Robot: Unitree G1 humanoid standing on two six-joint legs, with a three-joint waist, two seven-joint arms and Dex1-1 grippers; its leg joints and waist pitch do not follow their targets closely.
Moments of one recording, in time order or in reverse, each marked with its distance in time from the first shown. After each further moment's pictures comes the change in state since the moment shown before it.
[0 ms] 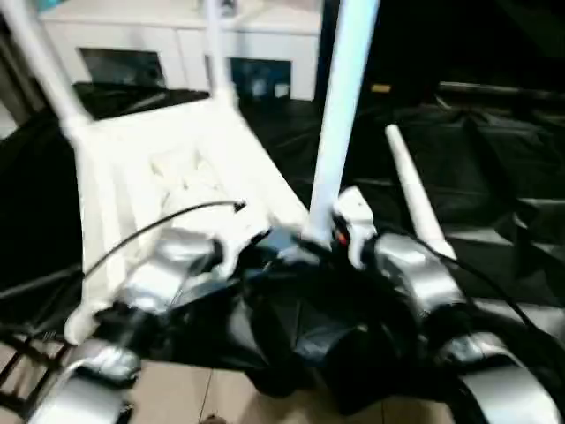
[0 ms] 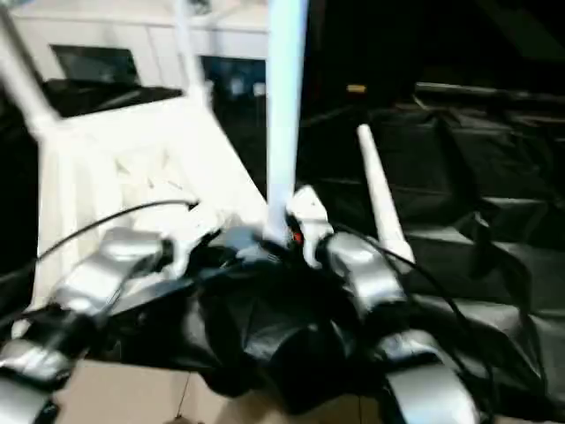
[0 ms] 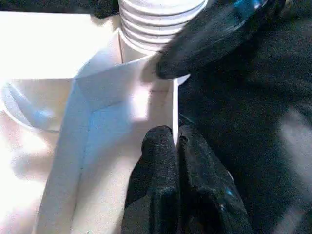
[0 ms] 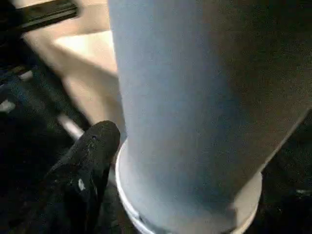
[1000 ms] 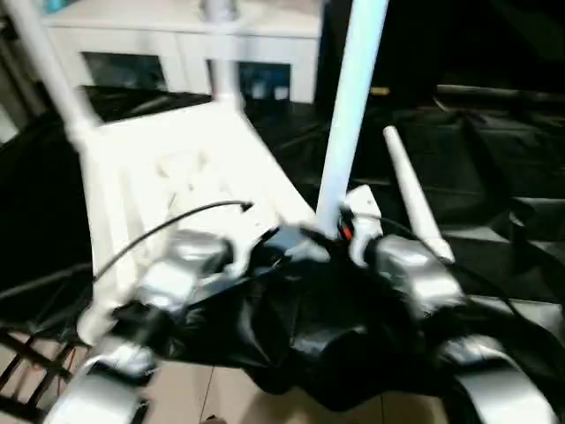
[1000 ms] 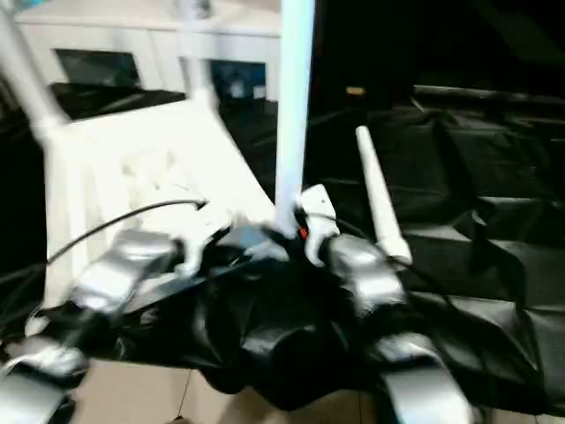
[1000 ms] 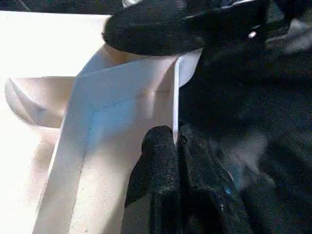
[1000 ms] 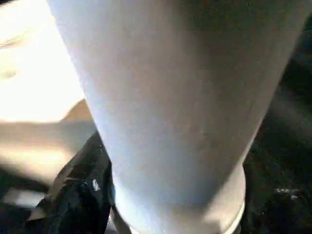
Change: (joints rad) left arm -0.079 -0.164 0.029 0.102 0.026 0.111 0.280; right arm -0.082 0.155 -0.140 0.142 0.020 0.069 -0.511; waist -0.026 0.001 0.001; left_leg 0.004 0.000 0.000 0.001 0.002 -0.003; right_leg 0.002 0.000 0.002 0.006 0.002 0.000
